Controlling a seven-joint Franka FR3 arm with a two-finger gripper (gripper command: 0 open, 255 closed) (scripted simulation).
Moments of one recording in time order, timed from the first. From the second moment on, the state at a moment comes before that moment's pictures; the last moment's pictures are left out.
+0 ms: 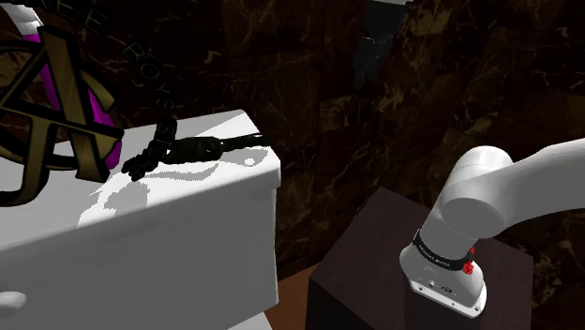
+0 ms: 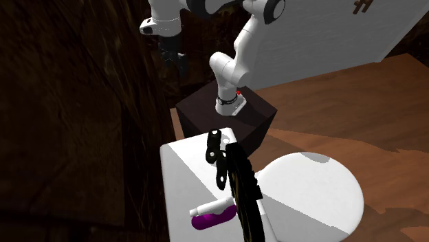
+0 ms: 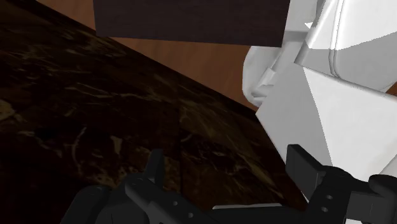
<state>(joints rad) 0.01 -0.83 -0.07 -2.26 0.02 1.52 -0.11</state>
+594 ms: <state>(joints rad) 0.10 -0.64 0.04 -2.12 0.07 1.50 -0.09</state>
